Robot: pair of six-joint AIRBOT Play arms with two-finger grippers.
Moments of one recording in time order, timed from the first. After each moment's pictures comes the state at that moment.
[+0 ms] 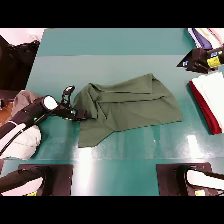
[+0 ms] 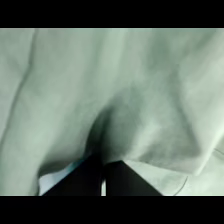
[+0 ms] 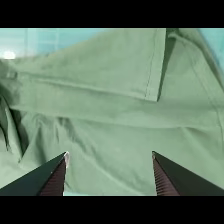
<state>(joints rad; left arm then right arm) -0.28 -1.26 0.77 1.05 -0.83 -1.51 -0.20 -1.36 1.65 -1.02 1.51 1.49</state>
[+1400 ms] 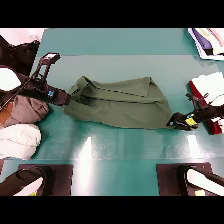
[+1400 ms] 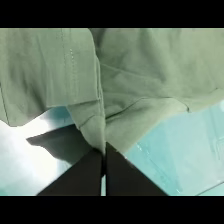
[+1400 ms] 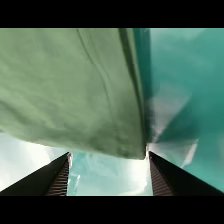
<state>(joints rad) -0.28 -1.03 1.17 1.33 -1.27 -1.51 -0.28 -1.20 0.73 -1.15 1.28 1.38</state>
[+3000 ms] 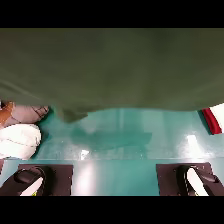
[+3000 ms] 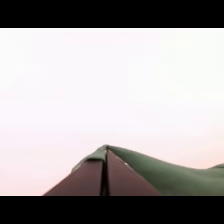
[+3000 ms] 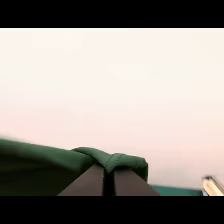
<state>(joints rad) -0.28 -0.79 2.20 1.36 -0.94 -1.55 -0.41 -0.75 1.99 -1.01 1.15 1.45</state>
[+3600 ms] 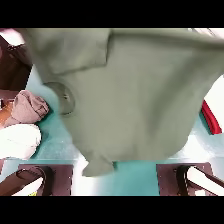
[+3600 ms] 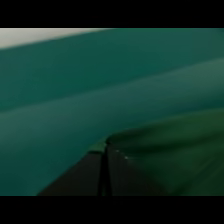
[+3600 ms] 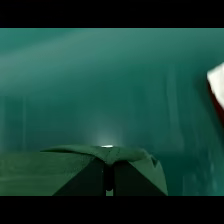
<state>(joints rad) -0.28 -1.09 1.79 1.55 -1.17 -1.56 -0.45 -1.16 1.84 -1.14 1.62 1.64</state>
